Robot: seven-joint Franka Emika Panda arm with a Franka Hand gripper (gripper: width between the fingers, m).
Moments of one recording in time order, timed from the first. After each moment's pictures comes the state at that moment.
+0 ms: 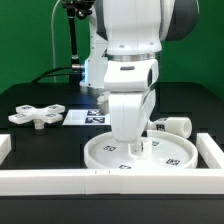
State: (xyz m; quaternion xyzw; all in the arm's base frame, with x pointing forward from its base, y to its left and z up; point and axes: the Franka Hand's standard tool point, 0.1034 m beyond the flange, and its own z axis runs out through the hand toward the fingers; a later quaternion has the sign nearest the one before) arm 0.562 0.029 0.020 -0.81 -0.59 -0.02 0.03
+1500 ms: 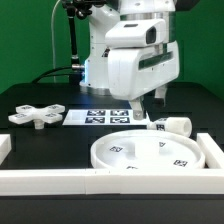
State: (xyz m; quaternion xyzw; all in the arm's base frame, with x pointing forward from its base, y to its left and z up) arm 0.542 0.069 0.086 -0.92 -0.39 -0.03 0.01
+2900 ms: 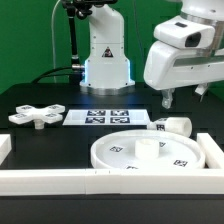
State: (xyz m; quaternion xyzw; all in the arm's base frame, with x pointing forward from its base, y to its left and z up) arm 0.495 0.121 0.075 -0.95 -0.28 0.12 -0.05
